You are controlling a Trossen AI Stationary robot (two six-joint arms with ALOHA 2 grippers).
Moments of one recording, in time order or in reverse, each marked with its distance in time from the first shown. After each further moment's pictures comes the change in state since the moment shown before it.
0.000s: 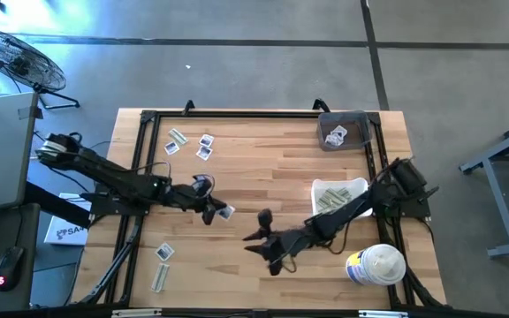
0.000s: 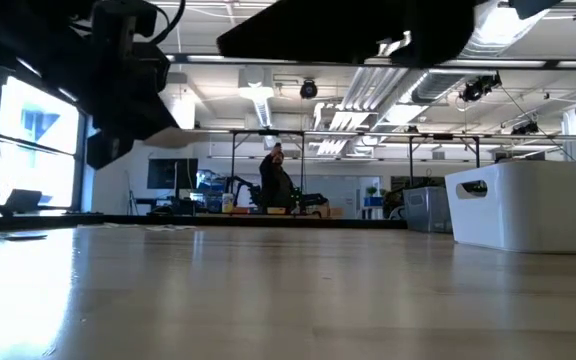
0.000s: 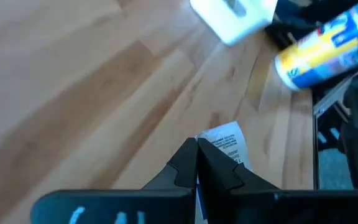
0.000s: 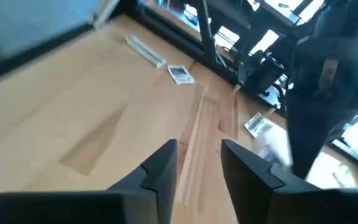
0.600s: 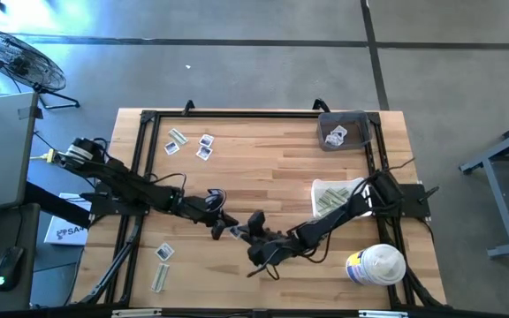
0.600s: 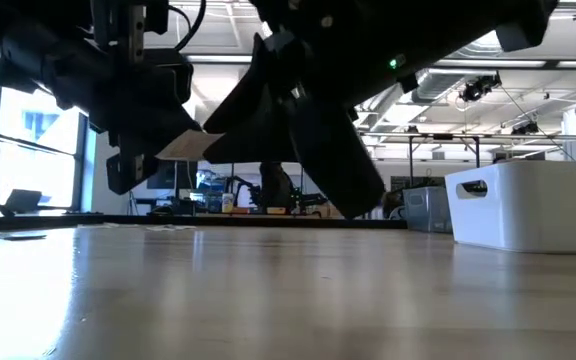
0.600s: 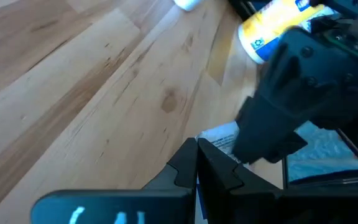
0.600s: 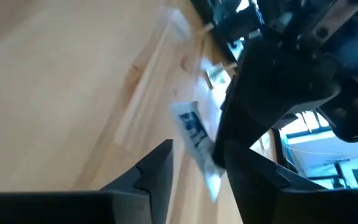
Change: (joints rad) left arm -0.055 0.300 0.042 0.349 0.100 0.007; right arm -0.007 0.194 0.155 -0.139 0.312 -0.277
